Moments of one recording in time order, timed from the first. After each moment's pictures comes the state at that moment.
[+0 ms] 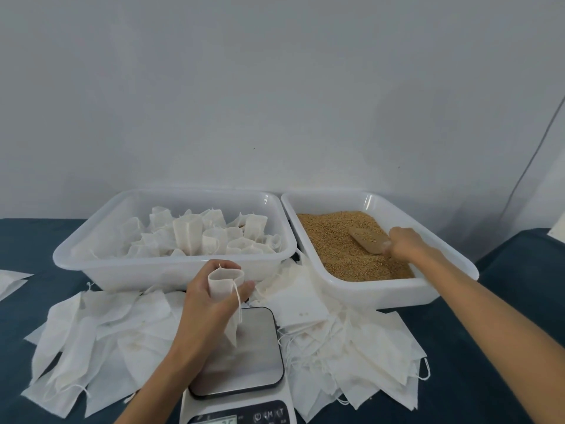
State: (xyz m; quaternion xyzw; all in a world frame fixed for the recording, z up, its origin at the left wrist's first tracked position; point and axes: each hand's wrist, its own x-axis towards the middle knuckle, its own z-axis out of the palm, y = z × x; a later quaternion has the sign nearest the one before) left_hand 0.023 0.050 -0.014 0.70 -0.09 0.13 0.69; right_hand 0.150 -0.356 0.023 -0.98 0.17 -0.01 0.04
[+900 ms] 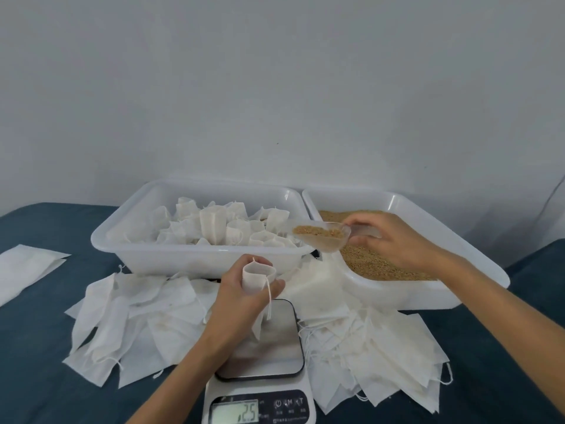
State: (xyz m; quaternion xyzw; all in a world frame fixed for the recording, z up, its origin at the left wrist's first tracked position) left_hand 0.027 0.044 -0.023 0.70 -0.11 0.08 0.70; right_hand 0.076 -0.243 0.078 -0.93 -0.22 -0.04 0.31
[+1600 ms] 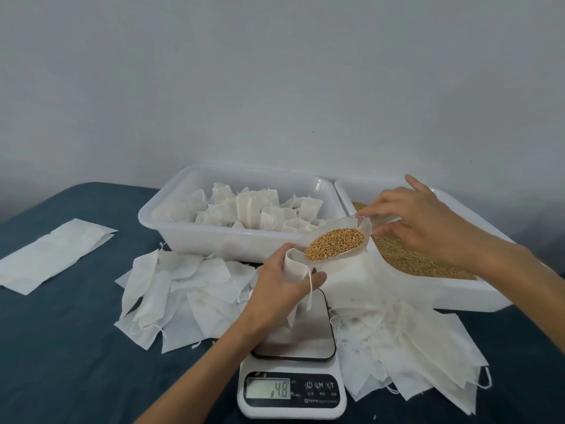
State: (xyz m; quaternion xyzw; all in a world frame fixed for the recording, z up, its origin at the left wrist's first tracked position) left_hand 0.022 0.043 -0.021 0.69 -0.14 0.04 0.71; right_hand 0.057 -0.205 0.107 -0.94 -0.29 -0.14 0.08
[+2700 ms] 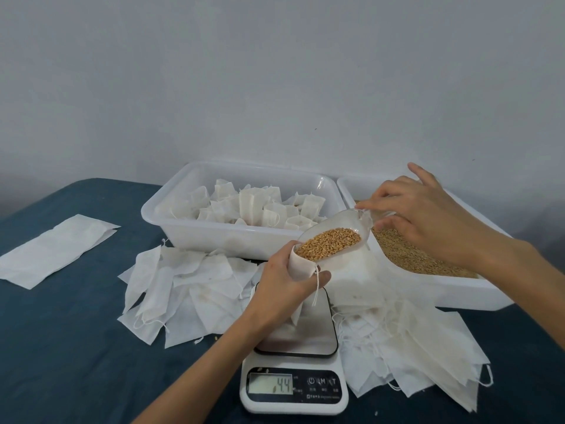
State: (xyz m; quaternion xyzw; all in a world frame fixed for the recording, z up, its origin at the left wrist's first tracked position) left_hand 0.025 0.042 -0.028 0.70 -0.15 0.06 0.69; right_hand 0.047 -0.193 0.114 -0.94 -0.29 -0.19 -0.02
